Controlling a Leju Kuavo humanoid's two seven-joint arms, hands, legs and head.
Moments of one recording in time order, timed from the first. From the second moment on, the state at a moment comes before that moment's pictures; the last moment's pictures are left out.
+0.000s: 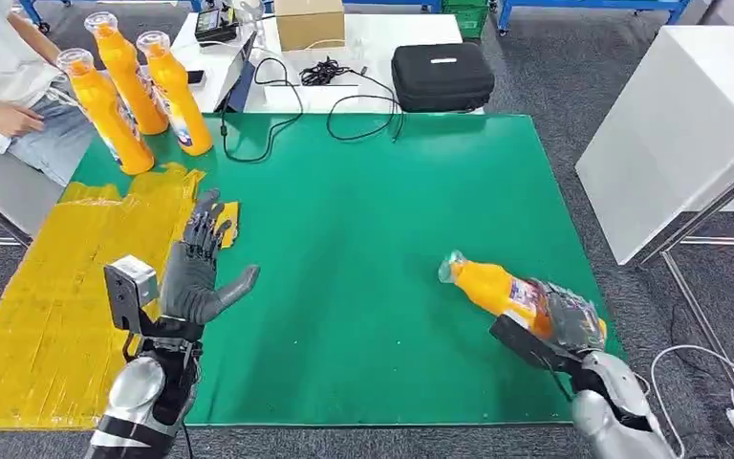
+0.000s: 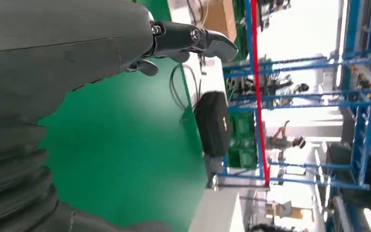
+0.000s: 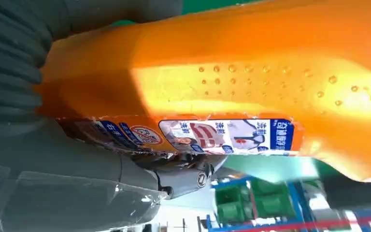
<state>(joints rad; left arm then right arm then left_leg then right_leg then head) -0.13 -0.06 -0.26 -1.52 0.08 0.02 -0.33 -0.11 -0.31 0.19 -1.22 0.80 -0.19 -0.04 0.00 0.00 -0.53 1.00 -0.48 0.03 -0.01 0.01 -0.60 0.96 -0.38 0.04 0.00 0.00</state>
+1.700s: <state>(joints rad) -0.31 -0.05 -0.49 -1.39 0.19 -0.14 -0.29 -0.36 0.18 0.42 -1.07 0.36 -0.25 -0.40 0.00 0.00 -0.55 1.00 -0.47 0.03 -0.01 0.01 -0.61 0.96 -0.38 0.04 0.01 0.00</state>
